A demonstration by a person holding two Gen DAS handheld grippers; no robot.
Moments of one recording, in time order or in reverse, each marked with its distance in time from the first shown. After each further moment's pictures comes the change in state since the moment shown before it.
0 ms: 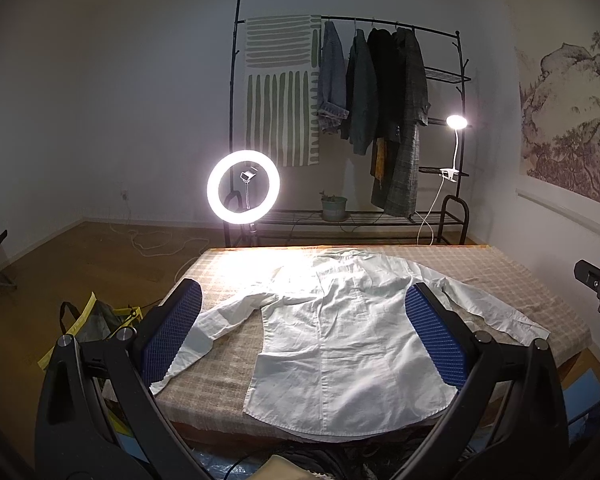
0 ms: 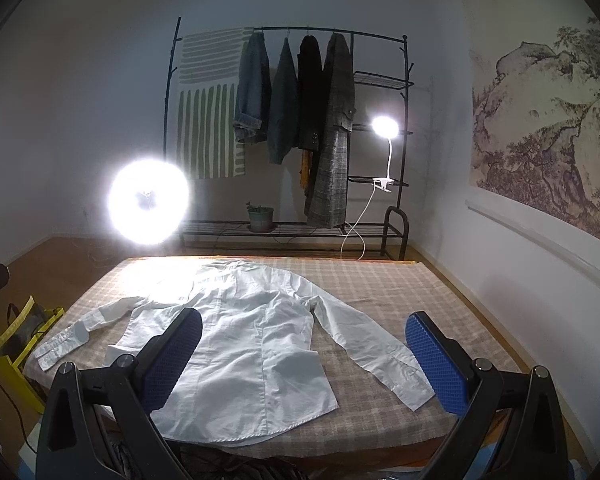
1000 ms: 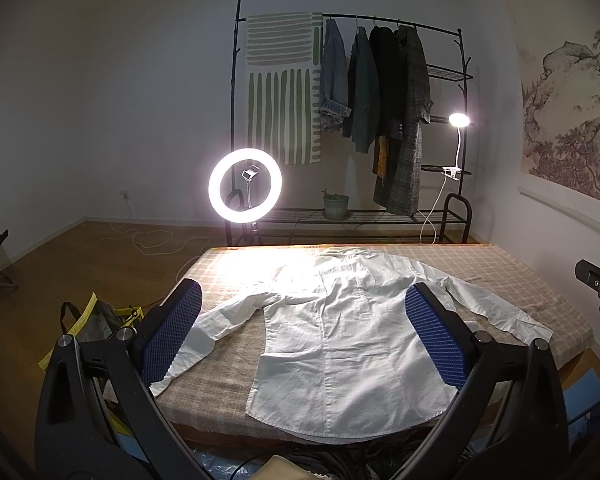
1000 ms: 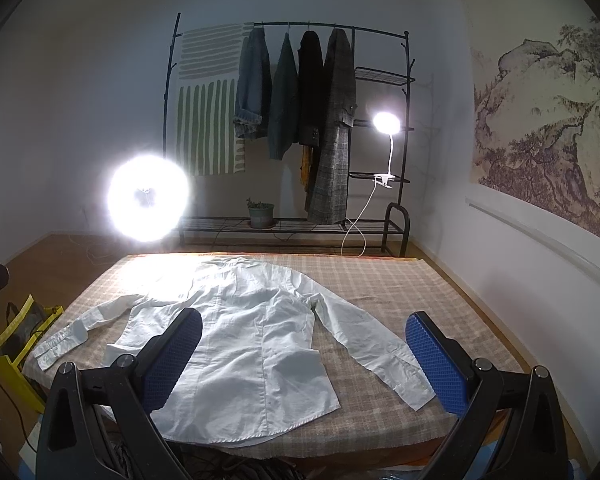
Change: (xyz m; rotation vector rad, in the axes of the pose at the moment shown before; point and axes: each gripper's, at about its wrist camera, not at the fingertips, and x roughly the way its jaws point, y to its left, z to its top) left arm 0.000 -0.006 -0.001 0.007 0.001 0.006; right arm 0.008 0.005 0.001 -0.009 0.012 -0.002
